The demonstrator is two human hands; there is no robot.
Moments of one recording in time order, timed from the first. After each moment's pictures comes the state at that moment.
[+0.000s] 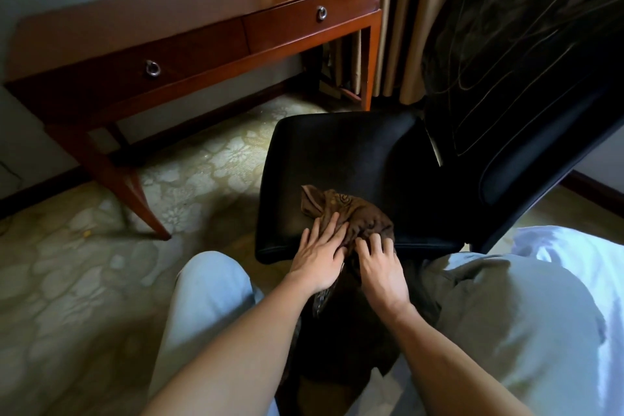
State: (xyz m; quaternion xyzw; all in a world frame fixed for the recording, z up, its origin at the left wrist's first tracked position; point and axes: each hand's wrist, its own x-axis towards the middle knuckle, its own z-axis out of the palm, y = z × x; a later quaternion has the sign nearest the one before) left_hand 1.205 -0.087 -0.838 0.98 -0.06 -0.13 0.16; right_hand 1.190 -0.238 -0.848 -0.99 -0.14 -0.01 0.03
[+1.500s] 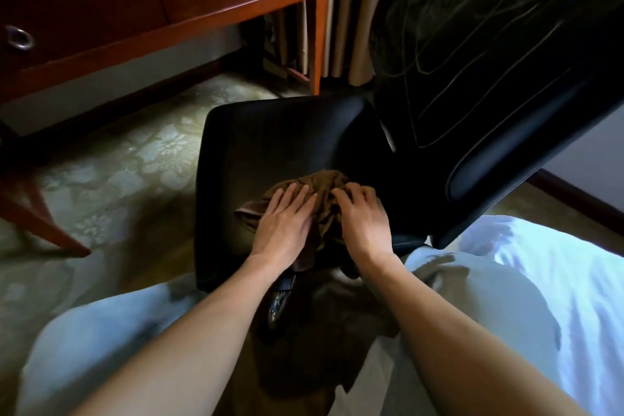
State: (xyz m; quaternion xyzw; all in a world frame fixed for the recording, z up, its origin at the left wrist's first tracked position) left_hand 1.289 -0.095 -0.836 0.98 -0.16 0.08 0.13; right_hand 1.291 -0.265 -0.821 -0.99 -0.11 -0.10 0.08
